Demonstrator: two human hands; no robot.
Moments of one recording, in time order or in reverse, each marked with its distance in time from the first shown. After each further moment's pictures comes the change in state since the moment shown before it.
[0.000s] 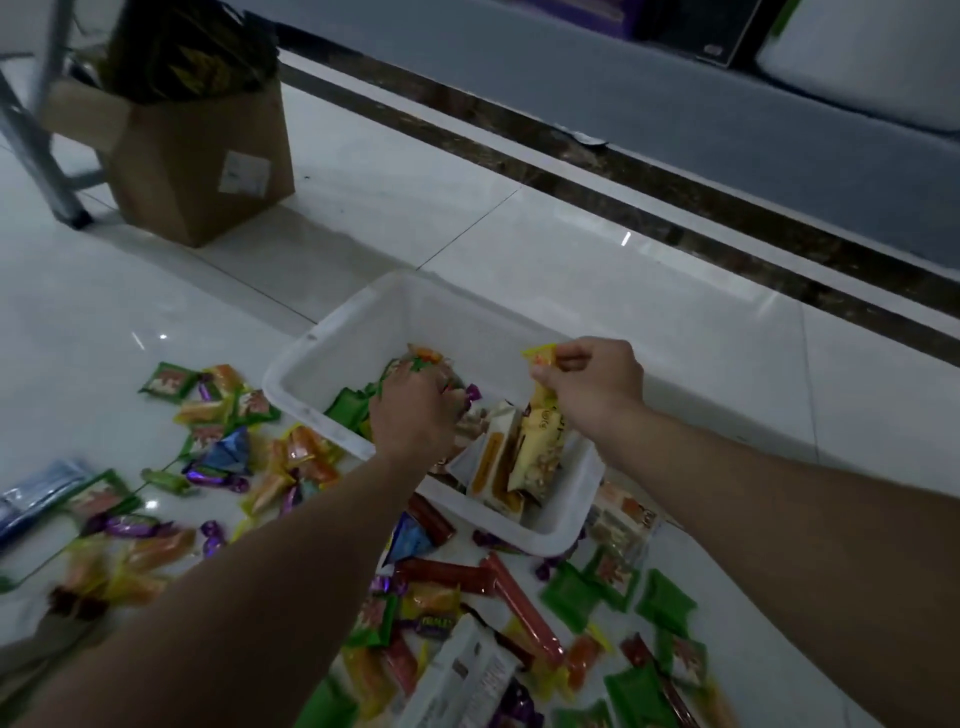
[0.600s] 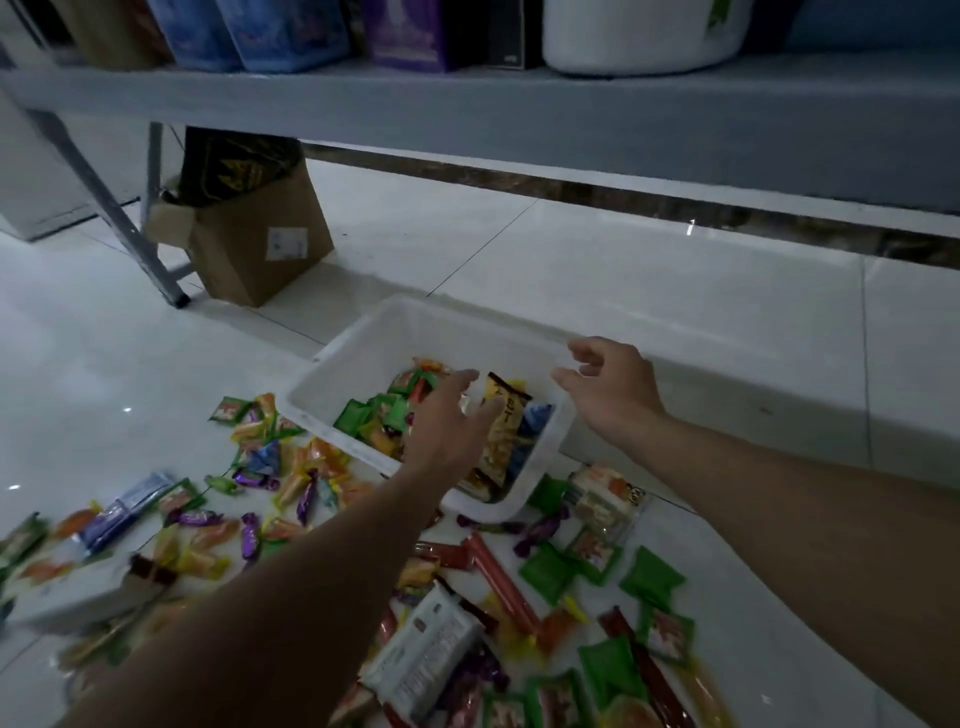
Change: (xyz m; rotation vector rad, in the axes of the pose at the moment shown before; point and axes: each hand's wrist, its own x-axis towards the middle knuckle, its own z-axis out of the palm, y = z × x) left_hand -0.083 0.095 0.013 -0.323 -0.049 0.002; right_hand 0.011 0.087 -0.085 0.046 -0.117 -0.190
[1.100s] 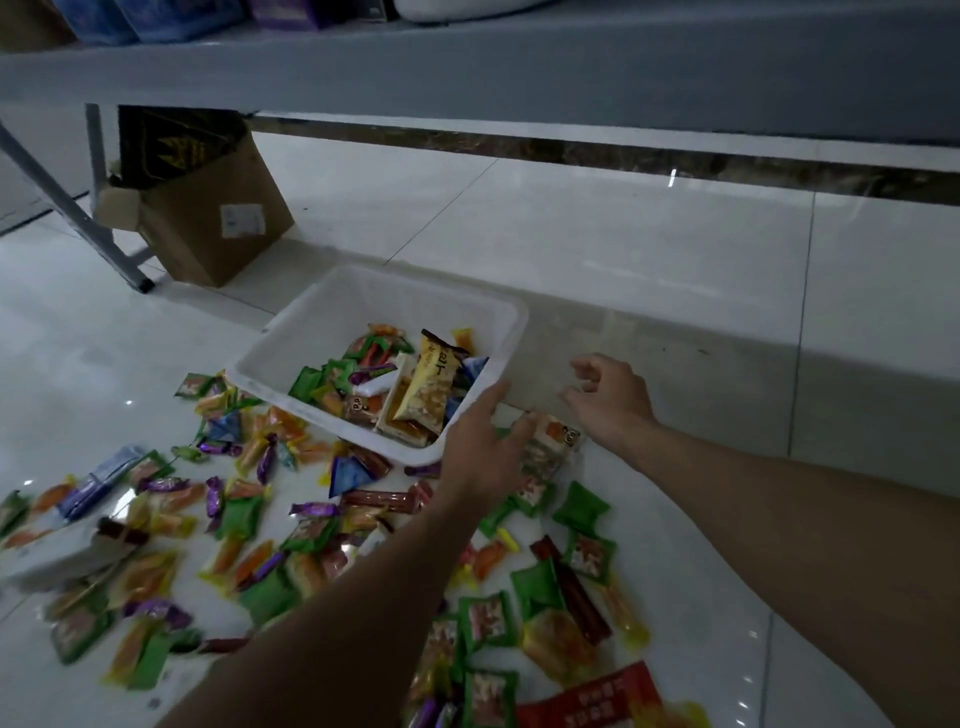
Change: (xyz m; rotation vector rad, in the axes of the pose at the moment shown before) left_hand -0.087 0.042 0.093 -0.109 -0.090 0.026; right_hand -0.036 0.093 -0.048 -0.032 -0.071 0.158
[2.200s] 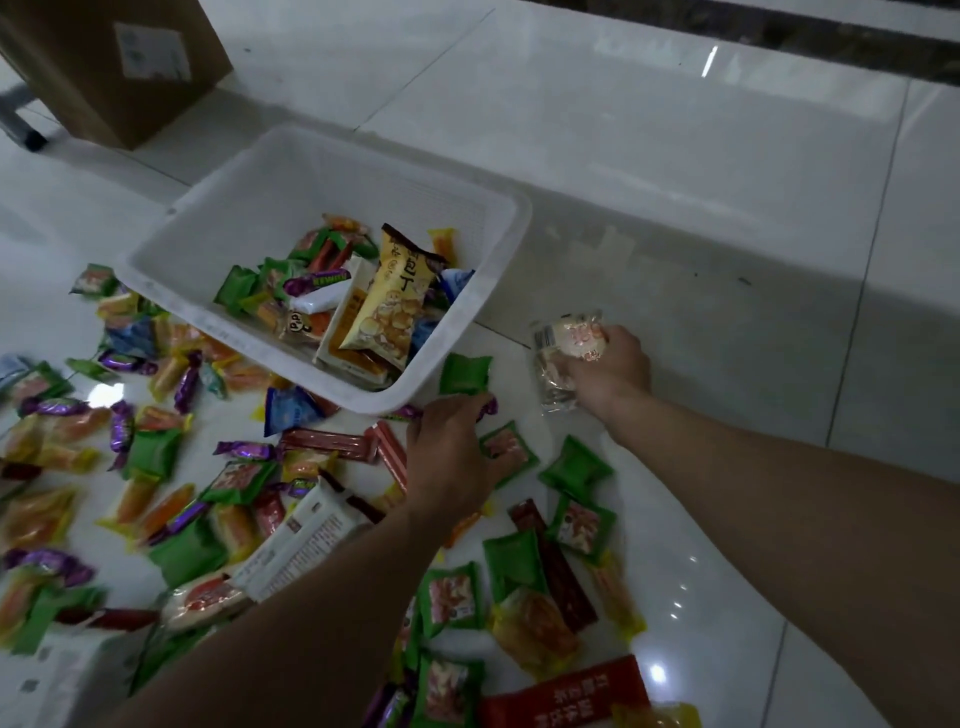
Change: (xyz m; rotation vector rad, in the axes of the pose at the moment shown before) left_hand 0.014 -0.116 0.046 0.530 -0.101 -0.028; right_hand 0.054 0.077 0.061 0.013 0.092 0.272
